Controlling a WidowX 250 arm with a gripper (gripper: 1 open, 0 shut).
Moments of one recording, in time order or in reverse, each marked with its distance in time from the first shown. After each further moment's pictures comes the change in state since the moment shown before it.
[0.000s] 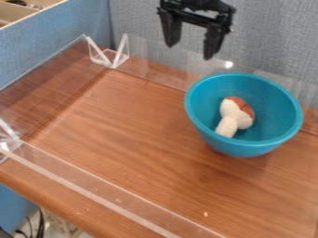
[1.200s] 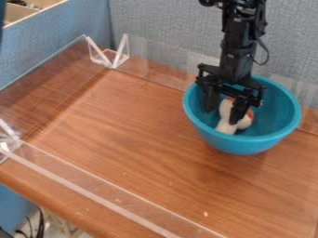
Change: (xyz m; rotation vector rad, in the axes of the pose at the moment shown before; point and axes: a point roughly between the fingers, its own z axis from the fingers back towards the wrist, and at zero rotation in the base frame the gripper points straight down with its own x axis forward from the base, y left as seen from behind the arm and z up) arm 0.011 -0.043 -0.100 -0.044 0.141 -0.065
